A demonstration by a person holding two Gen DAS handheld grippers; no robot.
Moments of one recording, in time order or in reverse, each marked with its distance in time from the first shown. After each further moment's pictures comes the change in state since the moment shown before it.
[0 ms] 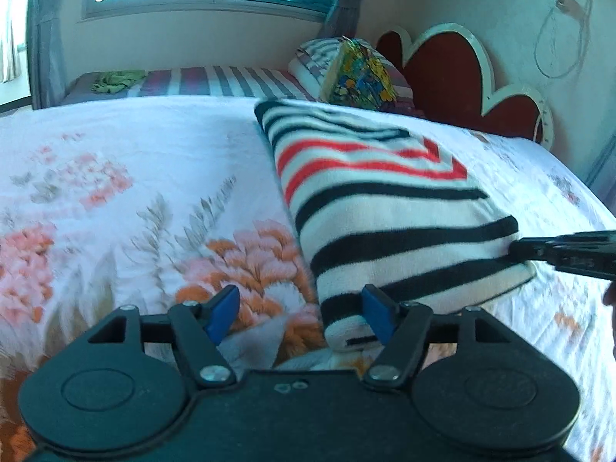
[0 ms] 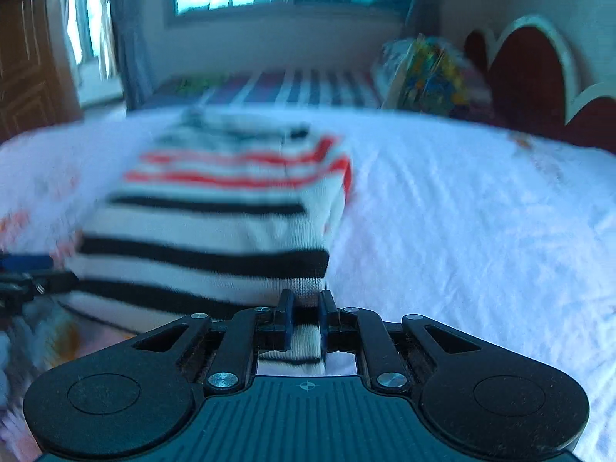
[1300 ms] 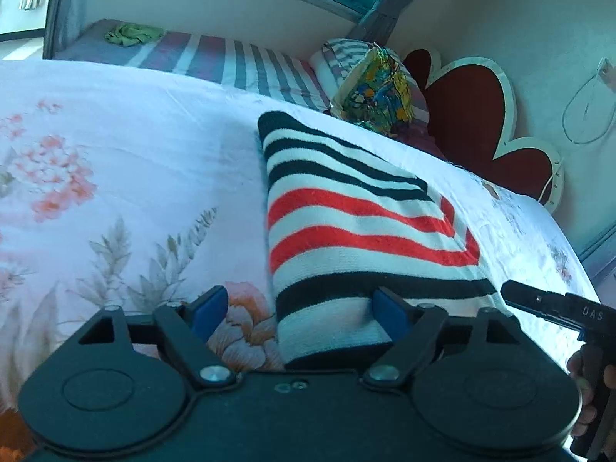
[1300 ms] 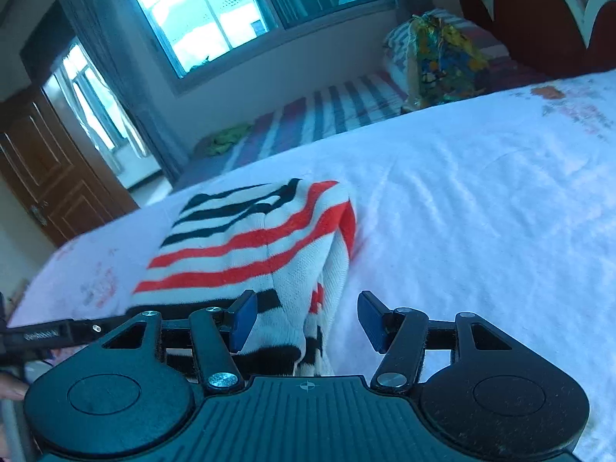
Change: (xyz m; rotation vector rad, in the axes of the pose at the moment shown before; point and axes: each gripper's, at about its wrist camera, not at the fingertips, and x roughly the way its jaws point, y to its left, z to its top) left arm 0.058 0.014 0.048 -0.221 0.057 -0.077; right arm 0.038 -0.086 0.036 0.288 -0.031 0.286
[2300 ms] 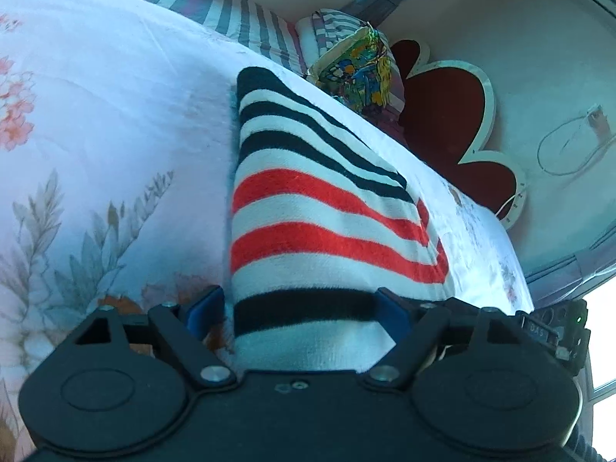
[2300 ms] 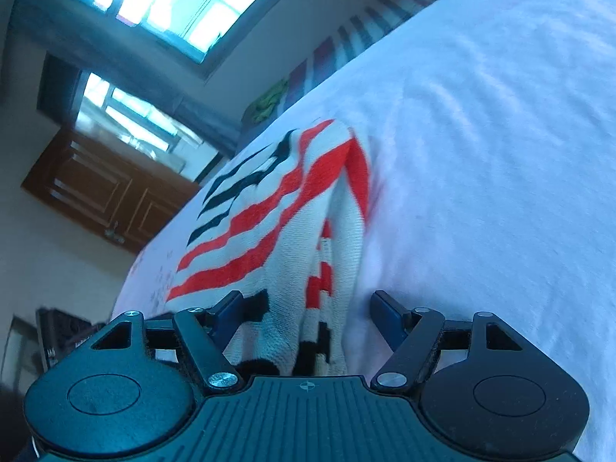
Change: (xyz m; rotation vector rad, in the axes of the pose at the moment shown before) left arm 0.041 0.014 0.013 -0.163 0.119 -0.194; right arm 0.038 -0.053 0.012 0.250 0.202 0.296
